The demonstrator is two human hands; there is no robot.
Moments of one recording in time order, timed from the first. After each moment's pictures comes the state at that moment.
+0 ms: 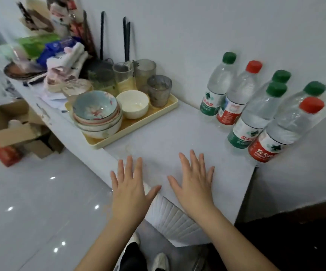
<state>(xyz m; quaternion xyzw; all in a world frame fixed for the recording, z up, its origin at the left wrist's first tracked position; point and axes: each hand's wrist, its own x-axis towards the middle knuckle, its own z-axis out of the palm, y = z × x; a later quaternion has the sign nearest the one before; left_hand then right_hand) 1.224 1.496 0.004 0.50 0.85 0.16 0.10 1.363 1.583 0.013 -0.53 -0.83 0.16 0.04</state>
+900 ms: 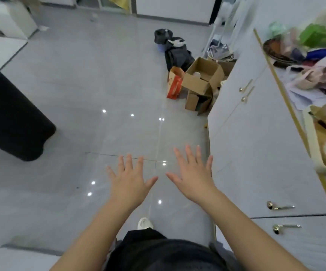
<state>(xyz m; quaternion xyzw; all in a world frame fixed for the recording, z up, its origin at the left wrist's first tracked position) 1.059 1.122 -0.026 0.03 0.98 0.05 0.19 1.064 1.299 -0.011 0.00 -0.98 0.07 -0.20</state>
